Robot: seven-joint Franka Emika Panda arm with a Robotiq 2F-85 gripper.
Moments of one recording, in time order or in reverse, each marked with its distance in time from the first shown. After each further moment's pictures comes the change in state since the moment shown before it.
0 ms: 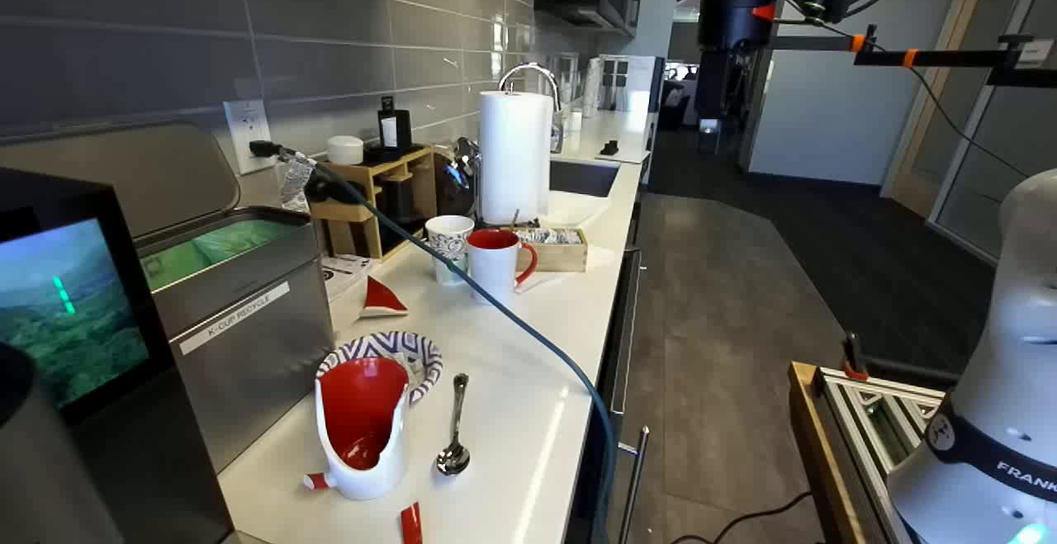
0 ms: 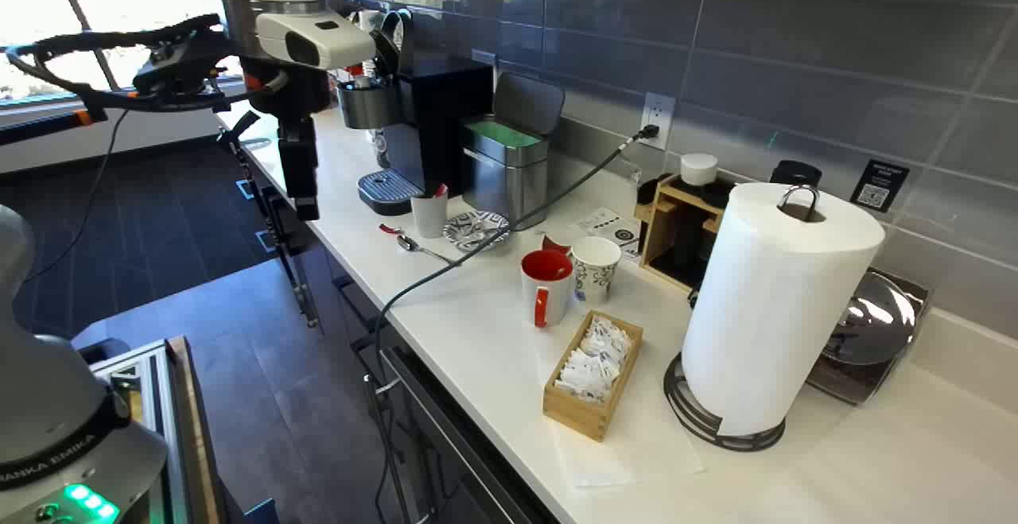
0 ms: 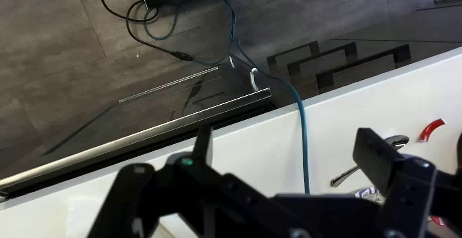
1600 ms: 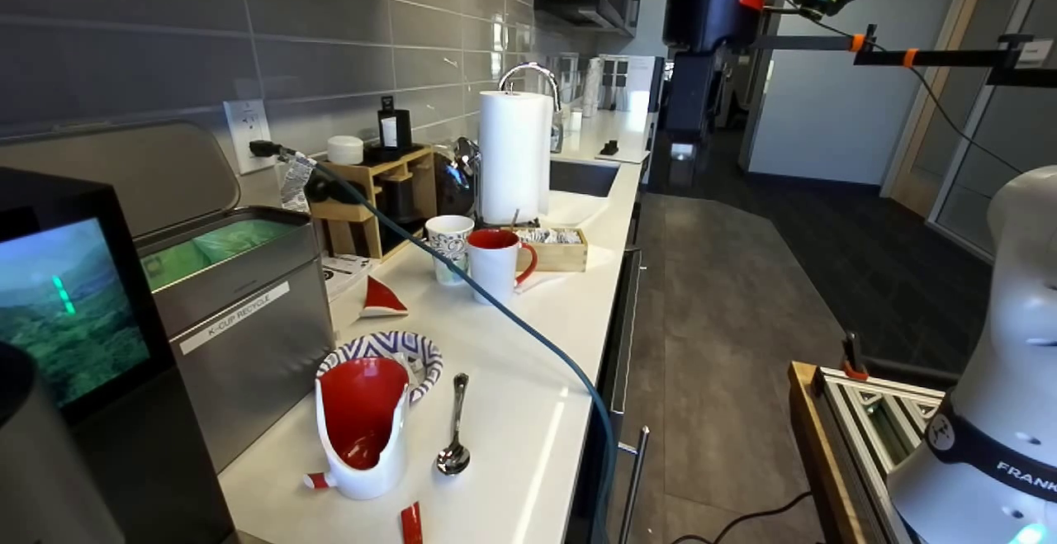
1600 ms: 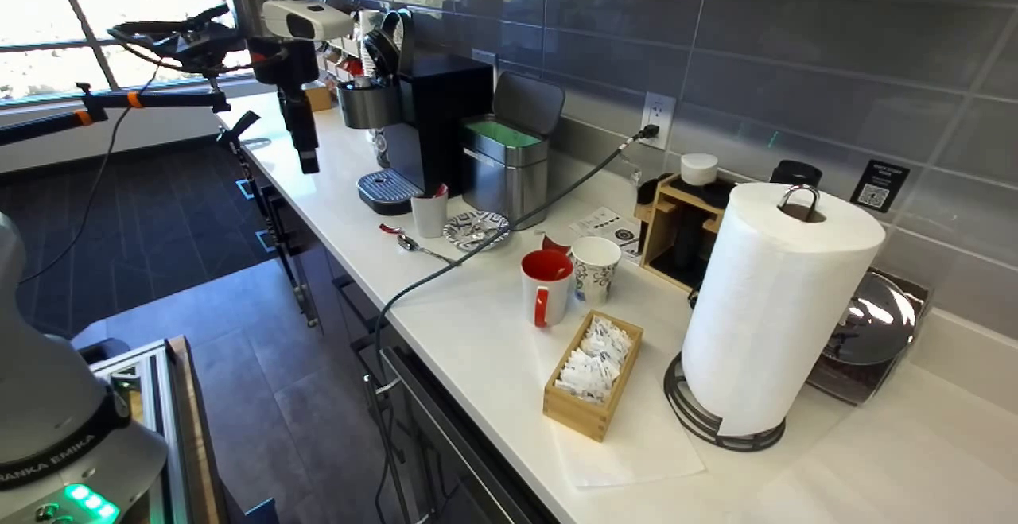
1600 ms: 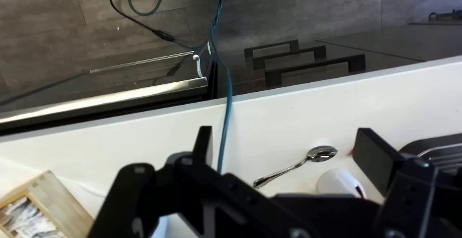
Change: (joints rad) arm 0.115 0.037 0.243 0.000 0.099 0.087 0.139
